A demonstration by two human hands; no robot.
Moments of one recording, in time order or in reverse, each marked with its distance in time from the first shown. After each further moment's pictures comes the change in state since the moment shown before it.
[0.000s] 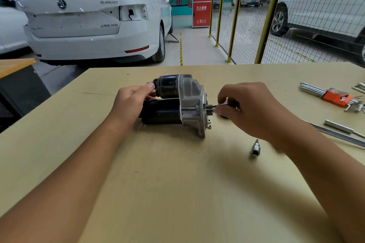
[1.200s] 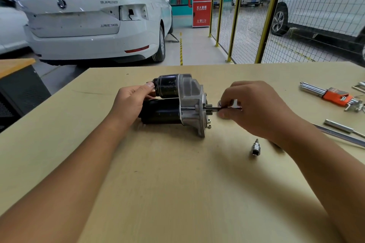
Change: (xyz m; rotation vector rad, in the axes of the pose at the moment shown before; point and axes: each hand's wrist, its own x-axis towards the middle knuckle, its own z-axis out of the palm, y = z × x) left_hand -0.003 0.004 0.001 0.006 -0.001 -0.020; right_hand -0.001 0.002 -0.004 -0.099 0.005 0.011
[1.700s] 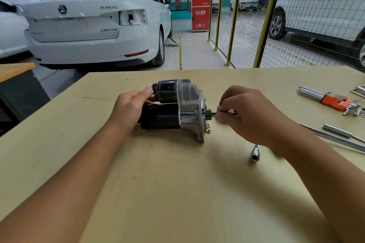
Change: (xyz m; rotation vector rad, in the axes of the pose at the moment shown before) left_hand -0.001 0.000 -0.001 0.020 -0.027 0.006; right_hand 0.001 0.003 0.009 0.075 -0.035 0.011
